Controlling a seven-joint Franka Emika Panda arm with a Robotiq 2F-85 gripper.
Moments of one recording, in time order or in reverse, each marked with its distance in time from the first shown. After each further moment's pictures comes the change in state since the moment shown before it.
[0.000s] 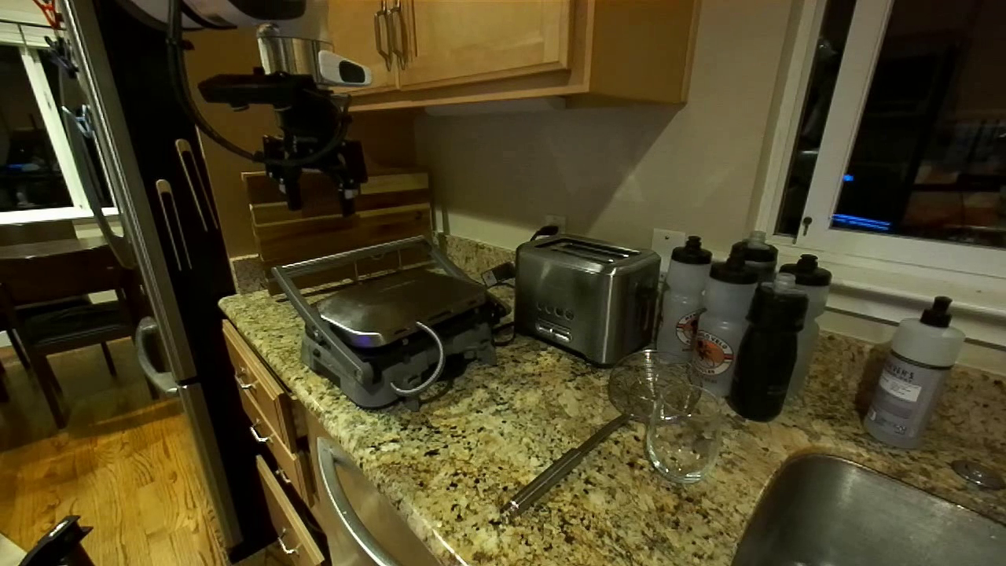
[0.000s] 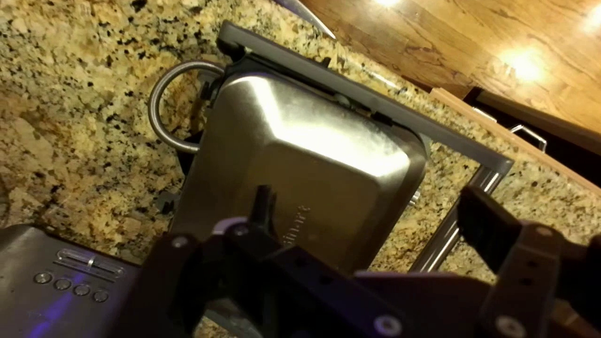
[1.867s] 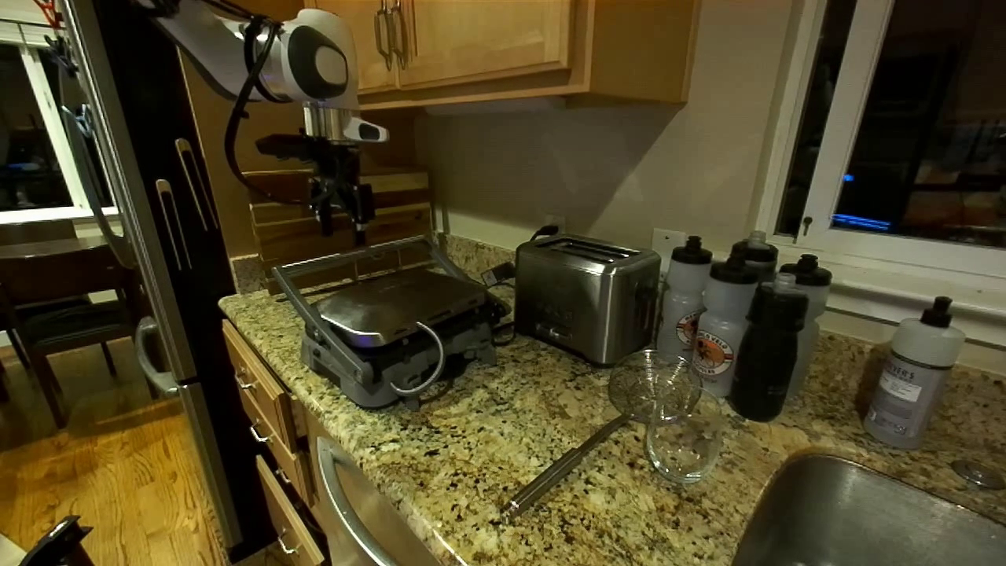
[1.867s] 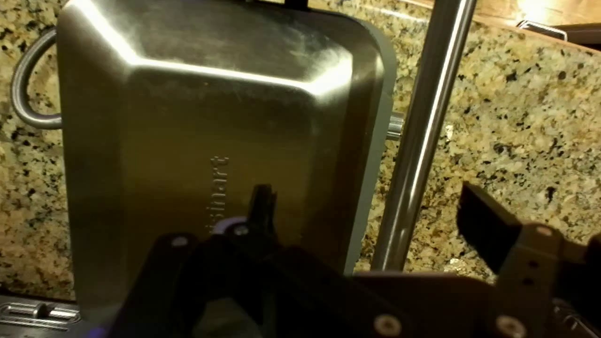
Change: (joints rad) arm 0.030 0.435 0.067 0.353 -0.018 0.024 0.378
